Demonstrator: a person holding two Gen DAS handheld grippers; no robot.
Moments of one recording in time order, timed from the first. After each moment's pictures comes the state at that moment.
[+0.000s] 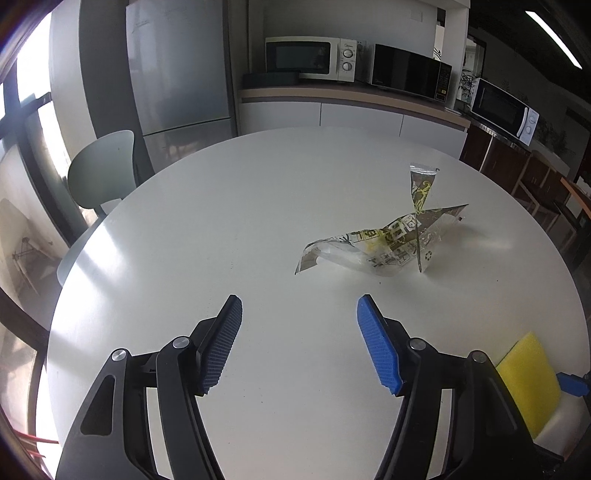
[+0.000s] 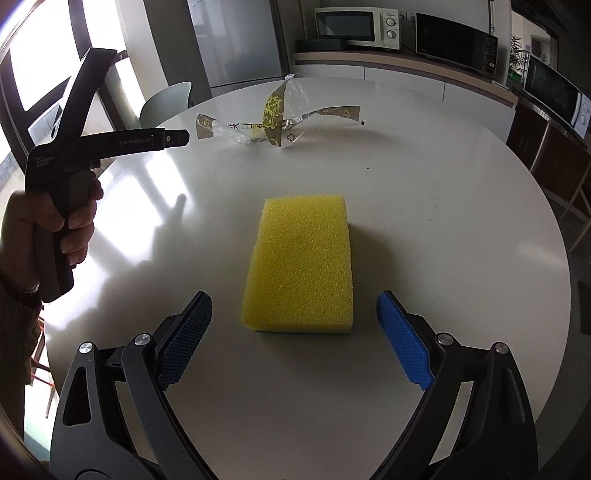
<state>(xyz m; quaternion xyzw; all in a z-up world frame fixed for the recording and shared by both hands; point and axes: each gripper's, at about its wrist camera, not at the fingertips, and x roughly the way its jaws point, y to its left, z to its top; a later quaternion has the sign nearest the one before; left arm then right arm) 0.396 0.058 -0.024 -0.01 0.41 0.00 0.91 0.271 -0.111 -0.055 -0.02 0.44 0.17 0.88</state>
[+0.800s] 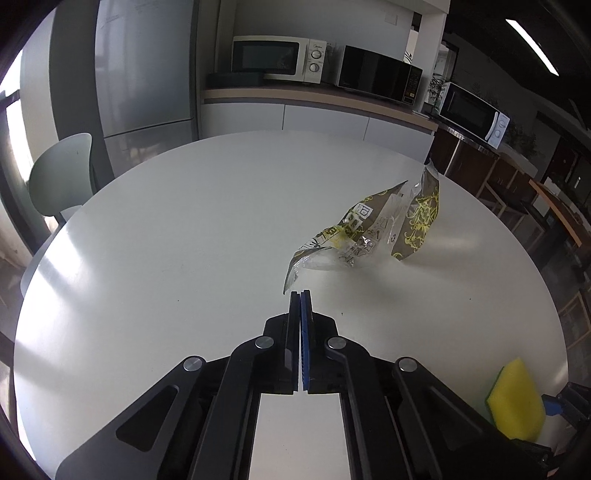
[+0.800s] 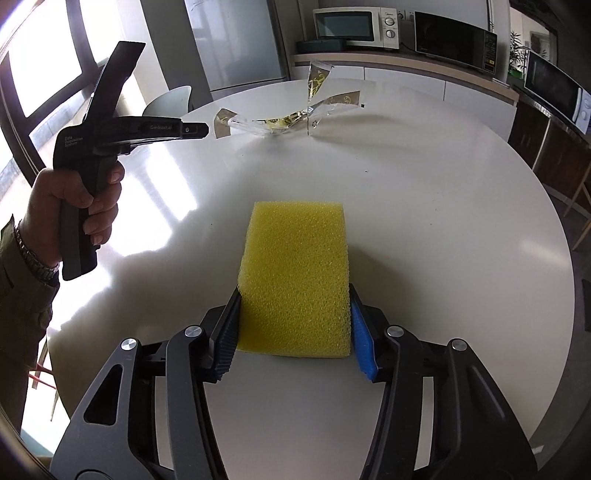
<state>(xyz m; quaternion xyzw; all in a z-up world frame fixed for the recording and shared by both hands) 0.412 0.047 -0.025 -0.03 0.40 -0.07 0.91 0.269 -0.113 -0.050 -0.01 0.43 0.18 0.89</state>
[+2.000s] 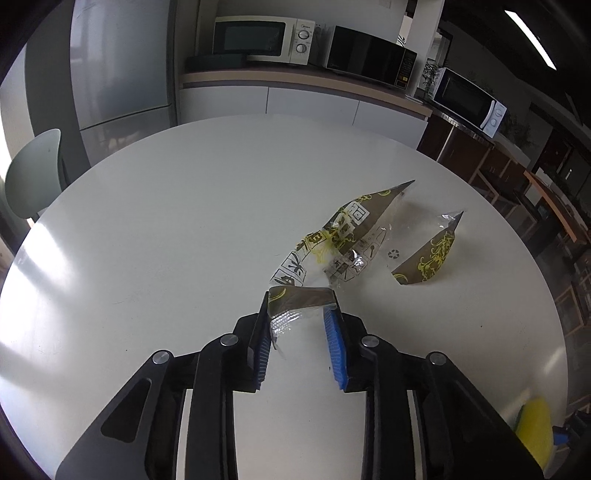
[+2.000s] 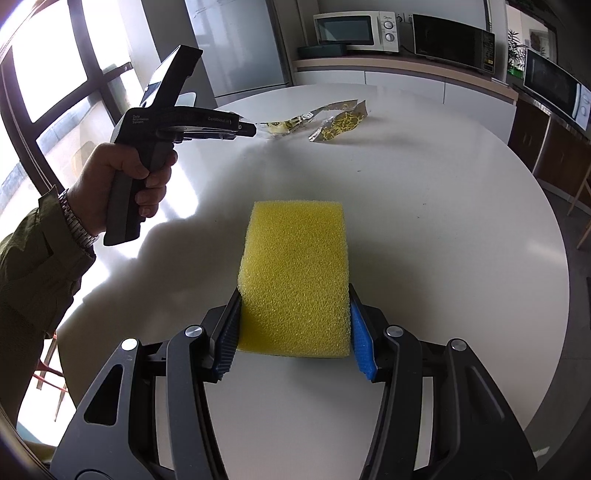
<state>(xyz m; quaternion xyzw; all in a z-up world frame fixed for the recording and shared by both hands) 0.475 0.030 -0.046 -0.04 0.43 -0.11 0.90 0.261 -0.130 -0.047 0.00 0.43 0.19 0.89</state>
